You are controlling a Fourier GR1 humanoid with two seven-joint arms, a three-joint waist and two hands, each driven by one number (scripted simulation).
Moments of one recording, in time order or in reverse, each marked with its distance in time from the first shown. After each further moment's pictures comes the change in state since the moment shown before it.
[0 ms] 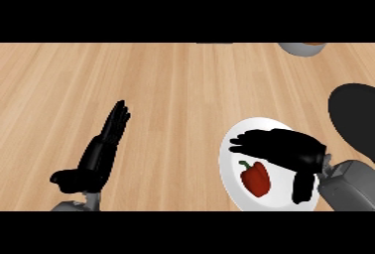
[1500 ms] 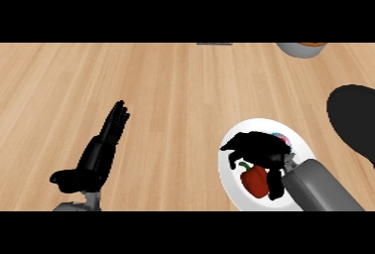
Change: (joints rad) left arm 0.017 -0.072 0.083 0.006 -0.078 -0.093 -0.001; right arm 0.008 0.268 -0.055 0.275 0.424 -0.065 -0.148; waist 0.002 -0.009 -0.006
